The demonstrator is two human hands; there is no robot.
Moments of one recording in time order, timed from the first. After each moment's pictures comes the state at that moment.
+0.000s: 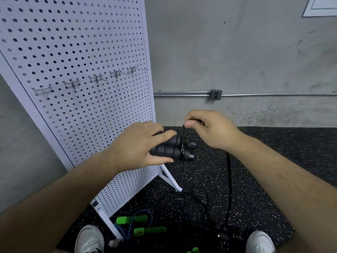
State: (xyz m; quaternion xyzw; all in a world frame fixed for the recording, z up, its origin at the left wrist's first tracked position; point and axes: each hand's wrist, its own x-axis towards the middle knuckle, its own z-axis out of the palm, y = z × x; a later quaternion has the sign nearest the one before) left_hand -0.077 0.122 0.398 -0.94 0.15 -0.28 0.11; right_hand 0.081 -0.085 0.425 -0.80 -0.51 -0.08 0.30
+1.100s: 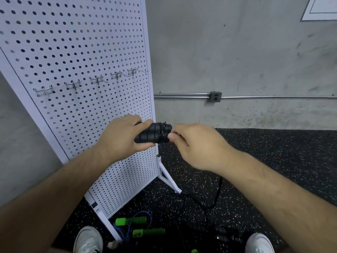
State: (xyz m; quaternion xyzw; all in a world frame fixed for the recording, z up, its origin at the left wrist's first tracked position) left_hand -0.076 0.161 0.397 -0.96 0.00 -0.26 0.12; right_hand 0.007 -0.084 0.444 -0.83 -0.53 -0.06 0.18
